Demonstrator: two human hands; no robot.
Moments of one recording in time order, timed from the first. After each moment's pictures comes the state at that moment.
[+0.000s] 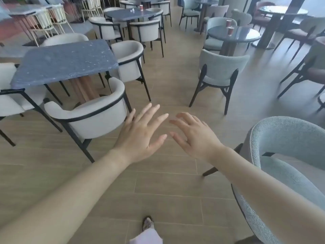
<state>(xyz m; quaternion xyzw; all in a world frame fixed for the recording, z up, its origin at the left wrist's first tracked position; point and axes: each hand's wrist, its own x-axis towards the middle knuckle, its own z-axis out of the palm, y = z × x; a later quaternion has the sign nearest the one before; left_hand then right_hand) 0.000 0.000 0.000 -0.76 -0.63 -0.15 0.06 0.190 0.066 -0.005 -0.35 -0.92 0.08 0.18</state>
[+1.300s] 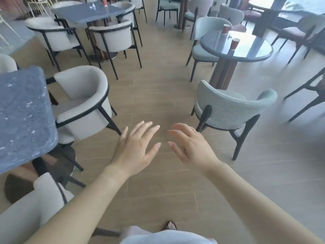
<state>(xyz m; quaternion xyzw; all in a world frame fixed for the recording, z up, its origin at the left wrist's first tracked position) -0.215 0.830 -0.045 -0.75 -0.64 -0.15 -0.05 -0.020 0.868 -0.045 -0.43 -0.87 0.14 0.22</state>
